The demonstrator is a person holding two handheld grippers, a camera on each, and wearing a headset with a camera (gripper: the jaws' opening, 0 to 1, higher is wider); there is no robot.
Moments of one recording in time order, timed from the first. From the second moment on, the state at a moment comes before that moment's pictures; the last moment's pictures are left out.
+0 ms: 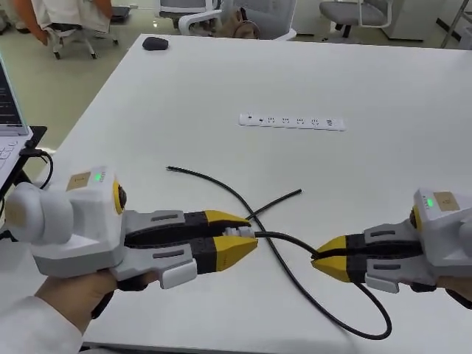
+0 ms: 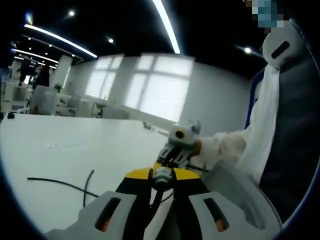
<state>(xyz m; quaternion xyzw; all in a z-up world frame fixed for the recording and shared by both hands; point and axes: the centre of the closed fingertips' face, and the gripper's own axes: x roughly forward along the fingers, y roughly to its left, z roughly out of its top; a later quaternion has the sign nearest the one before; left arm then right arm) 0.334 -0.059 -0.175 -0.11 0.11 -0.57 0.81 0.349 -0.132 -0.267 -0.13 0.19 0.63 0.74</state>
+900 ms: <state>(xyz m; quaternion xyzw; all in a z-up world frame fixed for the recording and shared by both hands) 0.333 -0.060 -0.173 -0.13 0.12 -0.57 0.80 0.329 -0.082 -0.209 -0.11 0.14 0.68 0.71</state>
